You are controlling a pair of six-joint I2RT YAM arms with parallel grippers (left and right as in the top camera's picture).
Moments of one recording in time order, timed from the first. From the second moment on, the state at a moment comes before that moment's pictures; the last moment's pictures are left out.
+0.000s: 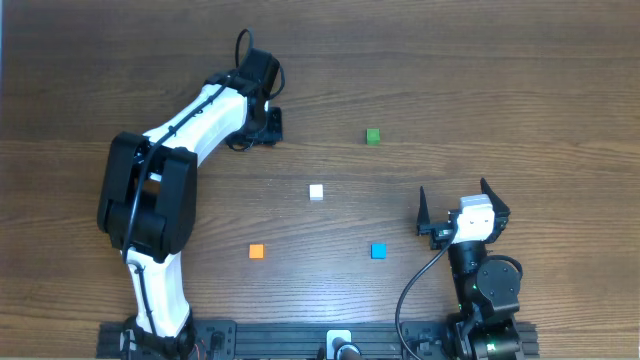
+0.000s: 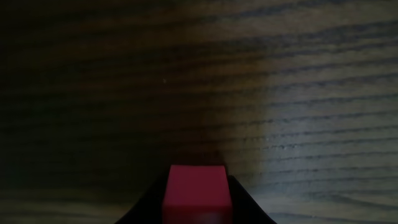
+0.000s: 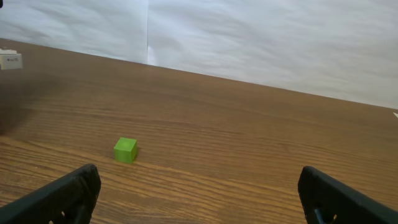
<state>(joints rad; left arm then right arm) -0.33 2.09 1.46 -0.77 -0.03 -0.38 0.15 0.01 0.03 -0.10 0.06 -0.13</state>
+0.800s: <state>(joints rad) -0.81 1.74 1.33 -0.96 -0.17 -0.88 0.15 0.01 0.03 -0.10 0.06 -0.13</state>
